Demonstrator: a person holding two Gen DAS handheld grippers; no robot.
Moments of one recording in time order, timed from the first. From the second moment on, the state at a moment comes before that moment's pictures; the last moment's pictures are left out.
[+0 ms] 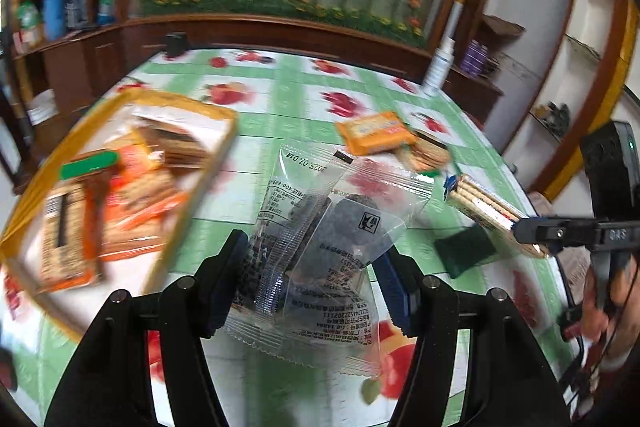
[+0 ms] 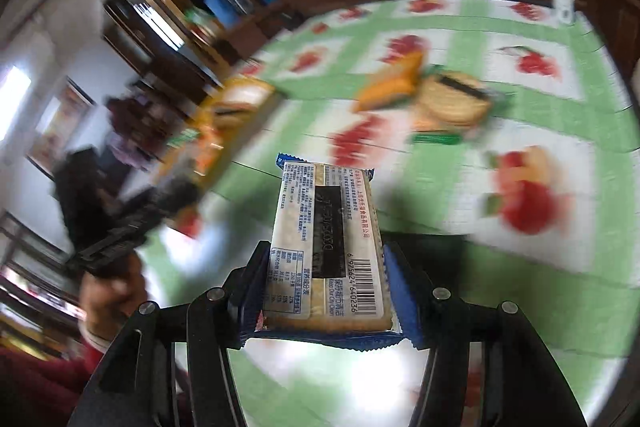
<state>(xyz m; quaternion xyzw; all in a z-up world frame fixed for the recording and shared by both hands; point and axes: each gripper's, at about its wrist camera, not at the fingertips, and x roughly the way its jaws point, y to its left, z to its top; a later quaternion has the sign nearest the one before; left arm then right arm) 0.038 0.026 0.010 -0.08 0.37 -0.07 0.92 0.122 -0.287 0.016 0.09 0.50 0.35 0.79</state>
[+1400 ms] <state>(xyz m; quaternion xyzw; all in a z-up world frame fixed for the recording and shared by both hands) 0.055 0.159 -0.011 -0.11 0.36 0.10 0.92 0.240 -0.018 -0.033 0.21 0.45 0.41 0.76</state>
